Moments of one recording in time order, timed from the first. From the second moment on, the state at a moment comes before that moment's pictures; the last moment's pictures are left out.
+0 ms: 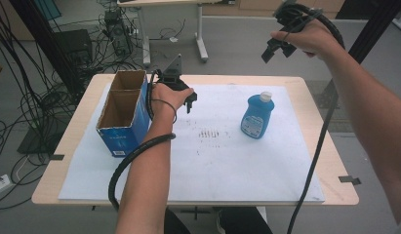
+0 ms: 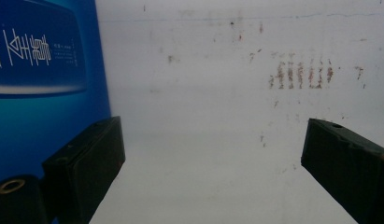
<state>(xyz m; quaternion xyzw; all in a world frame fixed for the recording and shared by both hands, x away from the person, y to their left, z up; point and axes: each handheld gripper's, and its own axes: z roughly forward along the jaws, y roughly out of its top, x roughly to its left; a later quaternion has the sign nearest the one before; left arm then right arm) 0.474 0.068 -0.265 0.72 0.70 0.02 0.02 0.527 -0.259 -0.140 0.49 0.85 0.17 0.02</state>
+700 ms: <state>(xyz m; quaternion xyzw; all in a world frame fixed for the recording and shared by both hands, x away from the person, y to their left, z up) 0.465 0.064 -0.260 0.72 0.69 0.02 0.03 0.455 -0.325 -0.182 0.43 0.87 0.23 0.03</state>
